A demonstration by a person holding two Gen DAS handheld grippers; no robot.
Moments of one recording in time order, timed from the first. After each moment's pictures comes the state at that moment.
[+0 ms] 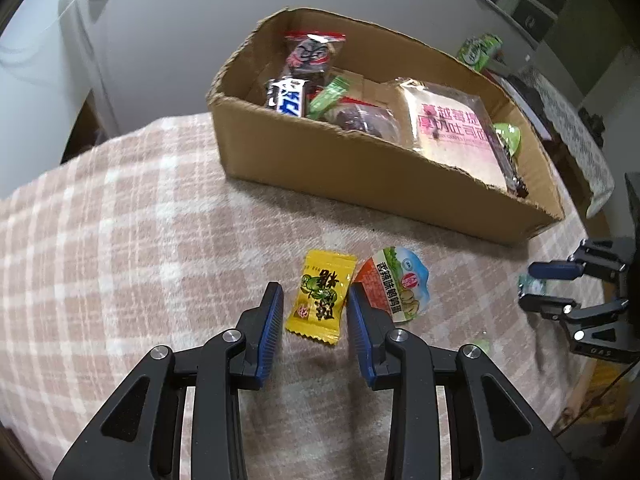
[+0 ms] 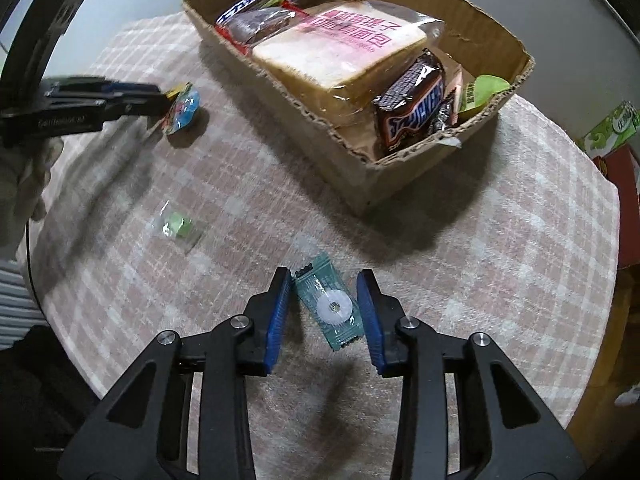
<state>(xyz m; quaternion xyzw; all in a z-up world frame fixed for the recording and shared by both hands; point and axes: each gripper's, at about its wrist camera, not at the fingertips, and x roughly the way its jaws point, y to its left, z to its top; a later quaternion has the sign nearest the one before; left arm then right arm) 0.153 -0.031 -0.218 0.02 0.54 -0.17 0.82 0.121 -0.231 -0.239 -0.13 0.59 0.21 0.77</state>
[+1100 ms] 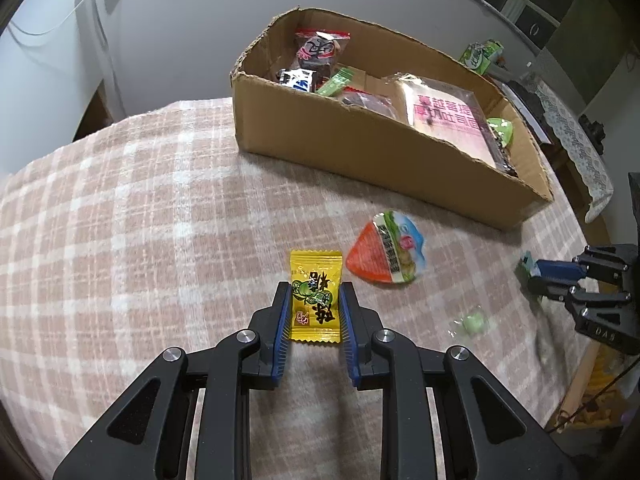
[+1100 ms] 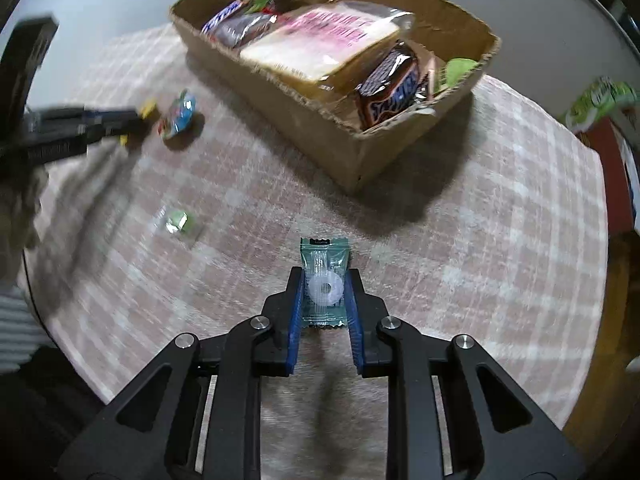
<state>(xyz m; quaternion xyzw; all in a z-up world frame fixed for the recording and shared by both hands) 0.123 -0.019 -0.213 -0.01 0.54 -0.16 0.83 0.102 -0.235 -0.226 -0.08 0.58 0.16 0.79</state>
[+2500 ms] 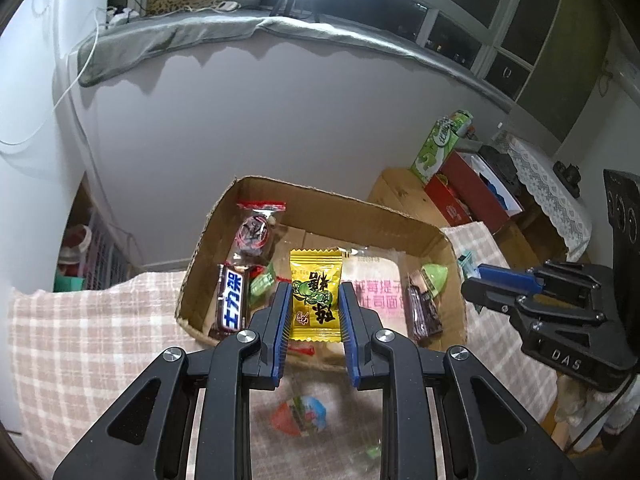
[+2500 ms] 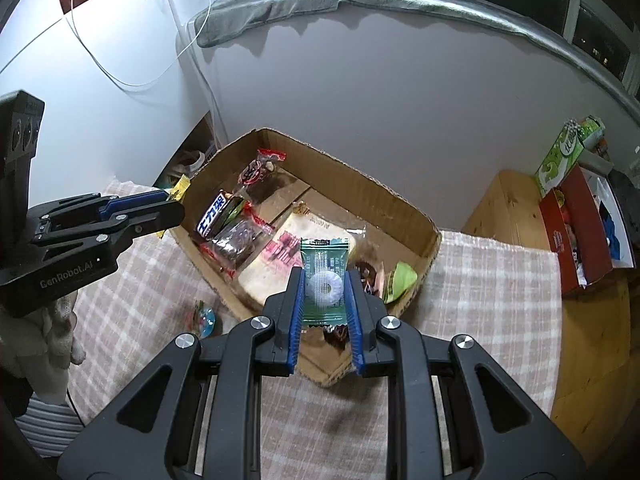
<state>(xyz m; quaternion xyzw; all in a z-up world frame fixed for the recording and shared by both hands) 0.189 -0.065 -0.116 -0.03 0.44 -0.19 0.88 0.194 -0.237 -0.117 -0.02 0.47 0.14 0.87</state>
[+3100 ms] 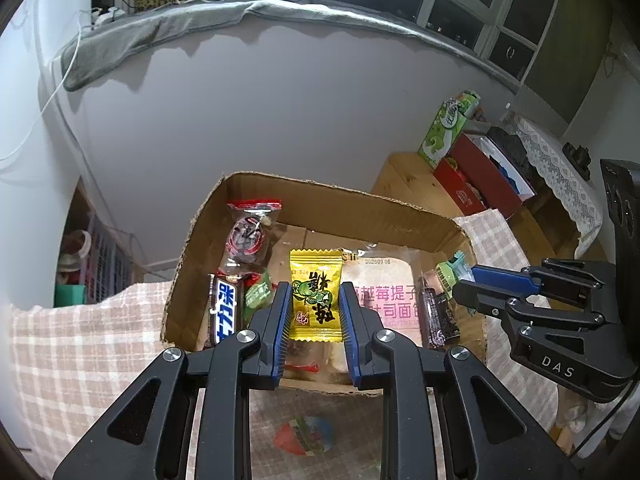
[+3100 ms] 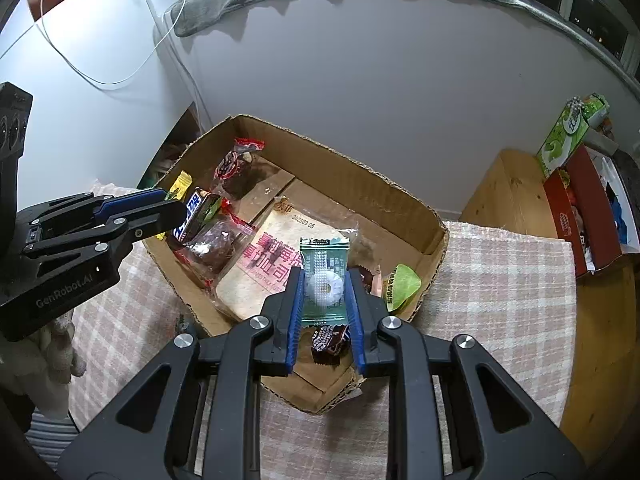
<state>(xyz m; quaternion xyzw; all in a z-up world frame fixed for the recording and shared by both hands) 0.207 -0.083 -0.127 0.01 0.46 -0.19 0.87 0.219 -0.241 -0.144 -0.01 0.50 0.13 0.85</state>
